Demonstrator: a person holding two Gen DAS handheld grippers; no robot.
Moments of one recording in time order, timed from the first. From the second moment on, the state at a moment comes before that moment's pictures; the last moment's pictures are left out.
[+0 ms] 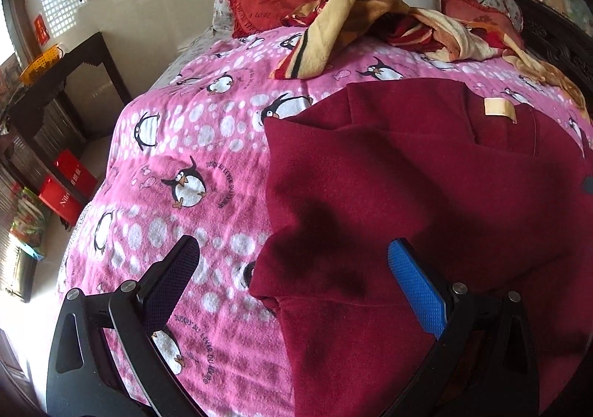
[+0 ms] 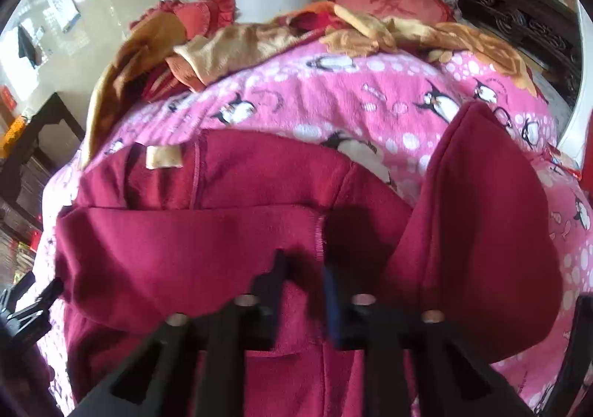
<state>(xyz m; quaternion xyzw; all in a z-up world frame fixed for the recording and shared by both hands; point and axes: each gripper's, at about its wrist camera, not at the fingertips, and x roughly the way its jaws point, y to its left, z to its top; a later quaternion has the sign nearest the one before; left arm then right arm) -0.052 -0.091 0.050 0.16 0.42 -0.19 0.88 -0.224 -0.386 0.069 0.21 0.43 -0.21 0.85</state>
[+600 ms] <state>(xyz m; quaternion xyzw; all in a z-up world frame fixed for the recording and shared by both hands) -0.059 -0.113 0.045 0.15 0.44 -0.21 0.86 -0.245 -0.369 0.091 0.21 0.39 -0.22 0.87</state>
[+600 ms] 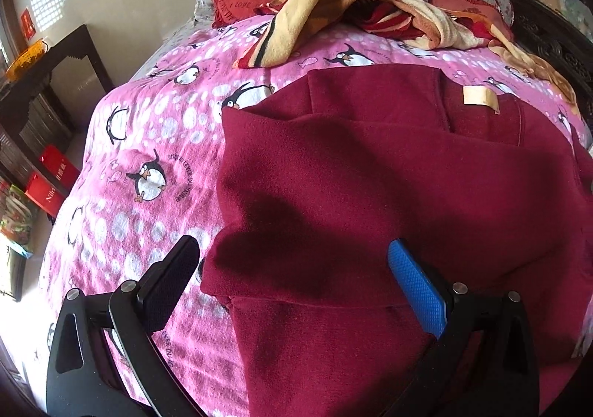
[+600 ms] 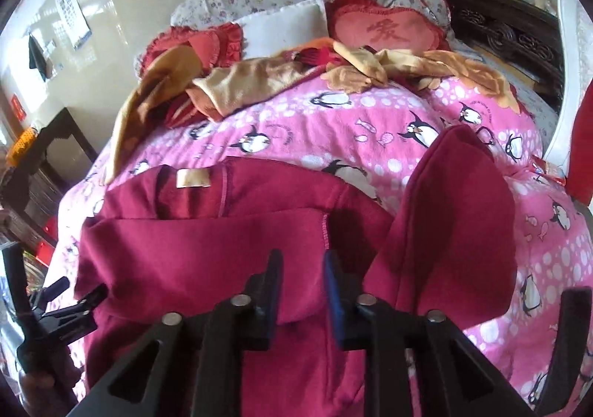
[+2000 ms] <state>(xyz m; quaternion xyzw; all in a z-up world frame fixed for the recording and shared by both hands) -0.075 -0.149 0.040 0.19 0.44 -0.23 0.85 -0.253 -0.461 0.095 0.25 0.40 -0.26 0.84</state>
